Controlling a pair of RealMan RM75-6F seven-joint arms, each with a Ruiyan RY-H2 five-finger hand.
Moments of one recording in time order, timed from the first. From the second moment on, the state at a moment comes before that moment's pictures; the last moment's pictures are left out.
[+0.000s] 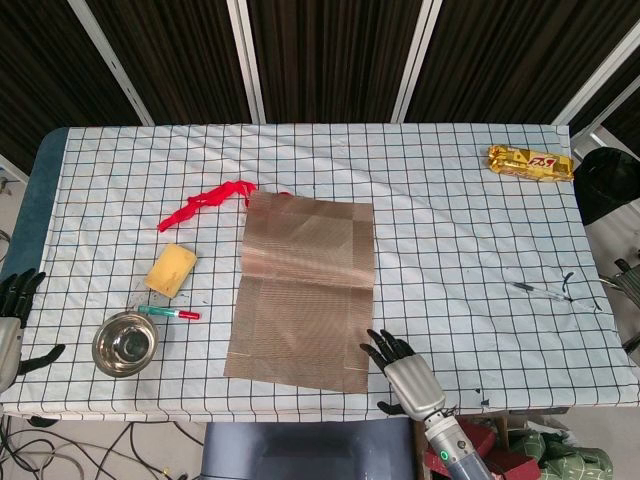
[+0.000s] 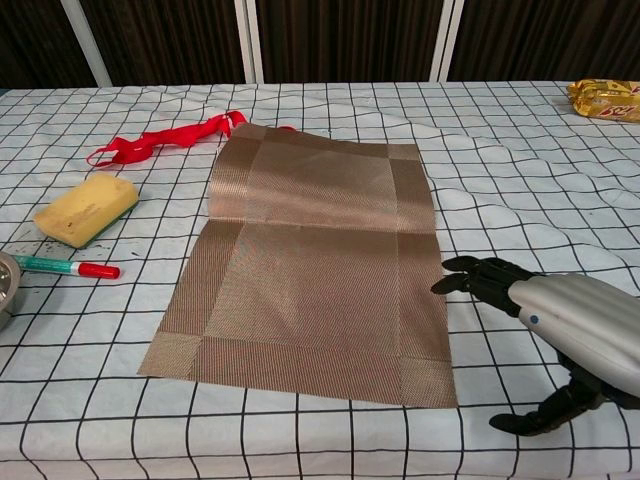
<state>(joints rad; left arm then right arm) -0.12 -1.09 0.00 -1.70 1.42 1.54 0.13 0.24 -1.62 -0.03 -1.68 -1.53 1.16 -0.43</state>
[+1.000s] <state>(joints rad) -0.11 -1.09 -0.03 -1.70 1.42 1.51 0.13 0.27 -1.73 -0.01 -1.61 -1.45 1.14 -0.44</state>
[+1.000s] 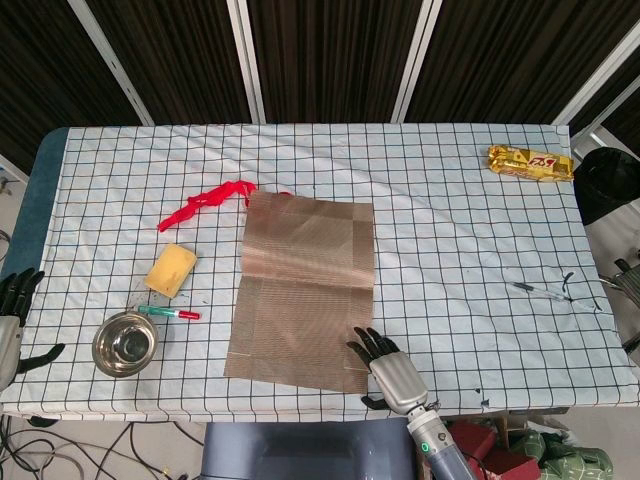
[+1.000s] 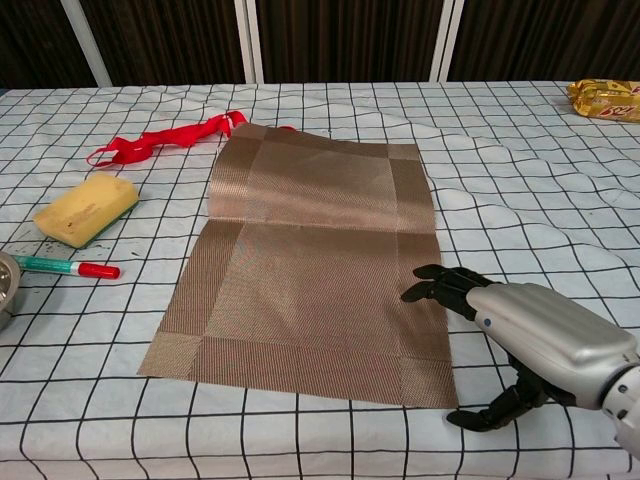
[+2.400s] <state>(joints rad) -0.10 -1.08 -0.04 -1.71 1.42 1.48 0.10 0.28 -1.77 -0.01 -1.55 -1.48 1.20 -0.38</state>
